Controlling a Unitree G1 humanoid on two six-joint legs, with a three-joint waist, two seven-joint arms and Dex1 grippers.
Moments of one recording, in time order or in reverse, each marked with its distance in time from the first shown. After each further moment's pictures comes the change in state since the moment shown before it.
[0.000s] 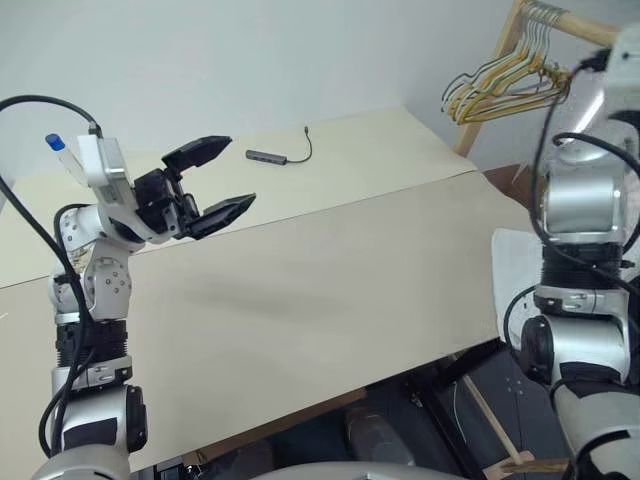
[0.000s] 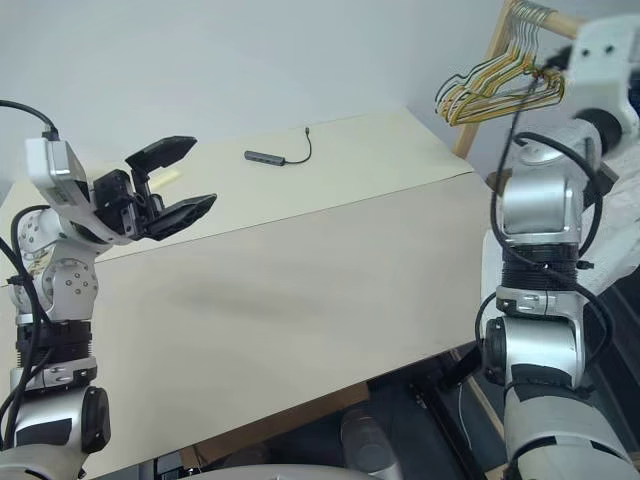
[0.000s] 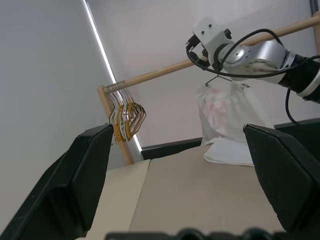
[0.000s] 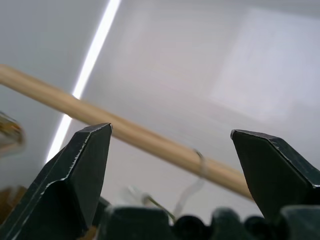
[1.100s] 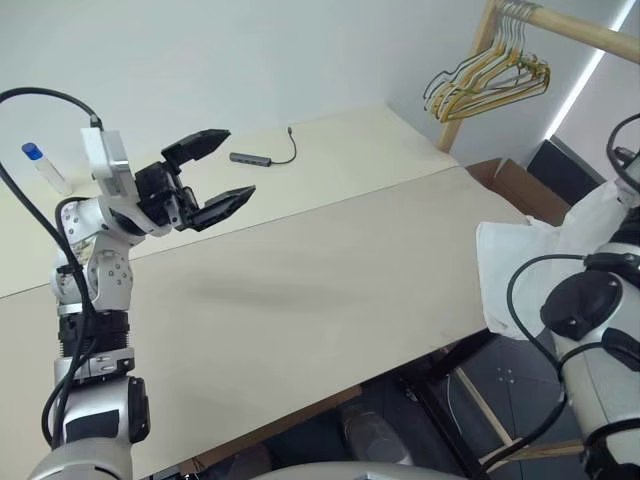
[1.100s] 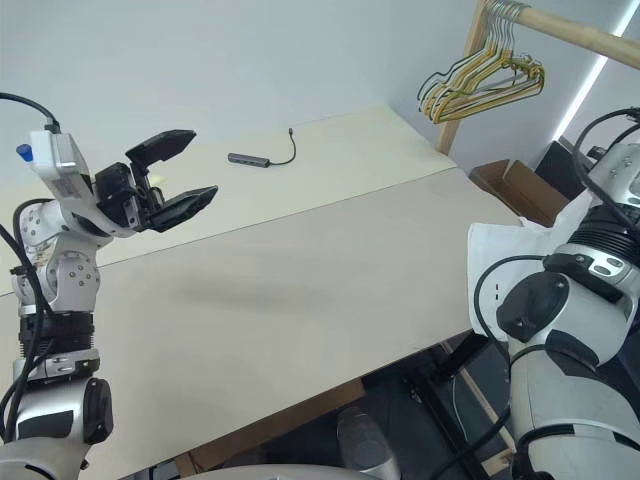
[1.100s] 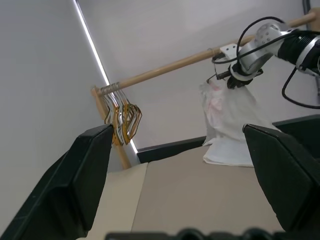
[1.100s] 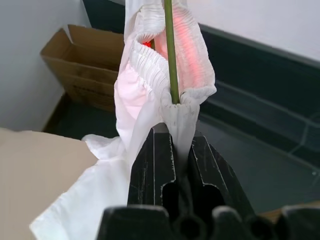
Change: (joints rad) left arm -0.040 -0.011 -0.003 0.044 0.013 -0.019 -0.035; right arm -0.197 -0.058 -0.577 0.339 0.302 0.462 0.006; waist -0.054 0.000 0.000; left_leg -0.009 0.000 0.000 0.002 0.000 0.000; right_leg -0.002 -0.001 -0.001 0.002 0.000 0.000
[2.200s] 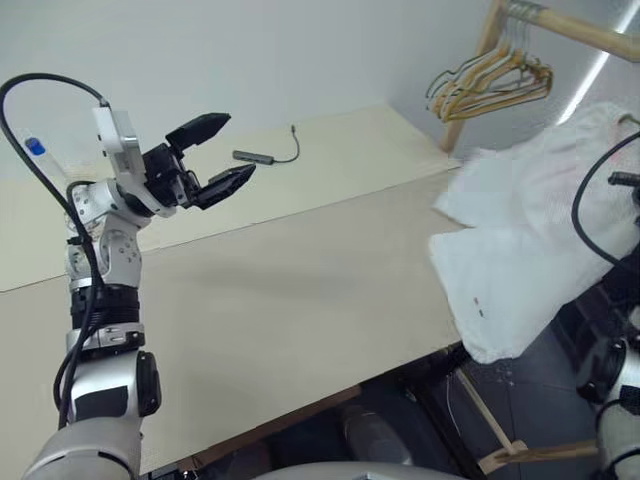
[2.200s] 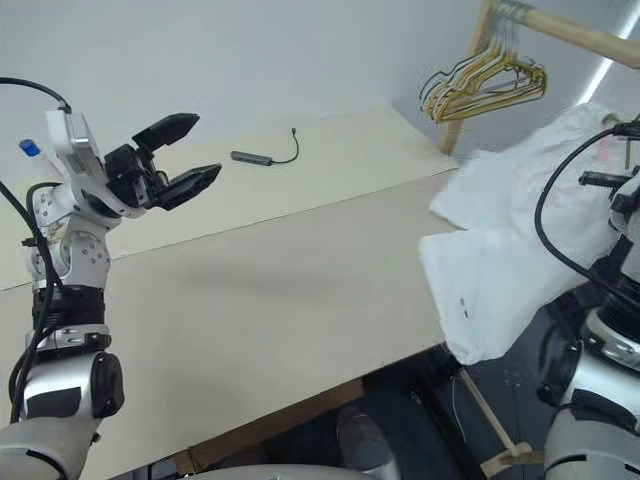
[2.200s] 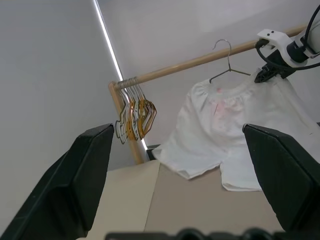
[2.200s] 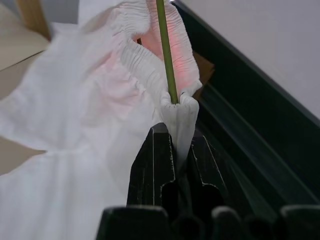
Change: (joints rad) left arm -0.161 -0.034 0.008 0.231 0.091 -0.053 0.006; right arm 0.295 -0.088 0.177 -0.725 0.017 0.466 0.527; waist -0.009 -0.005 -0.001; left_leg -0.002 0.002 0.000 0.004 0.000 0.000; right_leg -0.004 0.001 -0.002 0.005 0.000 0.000
